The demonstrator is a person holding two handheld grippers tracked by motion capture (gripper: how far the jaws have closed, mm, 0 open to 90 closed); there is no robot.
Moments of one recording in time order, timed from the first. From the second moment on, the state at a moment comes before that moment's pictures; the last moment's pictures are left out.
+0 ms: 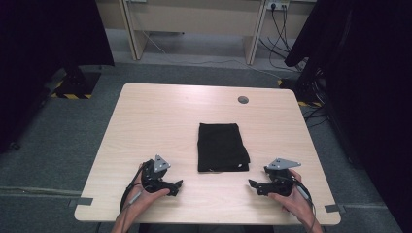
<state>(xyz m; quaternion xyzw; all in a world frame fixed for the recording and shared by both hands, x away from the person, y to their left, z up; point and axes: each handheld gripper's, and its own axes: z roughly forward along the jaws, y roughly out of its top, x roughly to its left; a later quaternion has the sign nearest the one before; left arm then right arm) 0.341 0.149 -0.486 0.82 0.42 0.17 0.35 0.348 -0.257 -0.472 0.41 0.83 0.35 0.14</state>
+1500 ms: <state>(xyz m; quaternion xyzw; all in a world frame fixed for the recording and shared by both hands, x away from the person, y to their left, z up) 0.295 0.153 -0.486 0.82 0.41 0.17 0.35 0.301 -0.283 -0.479 0.42 0.82 0.35 0.17</state>
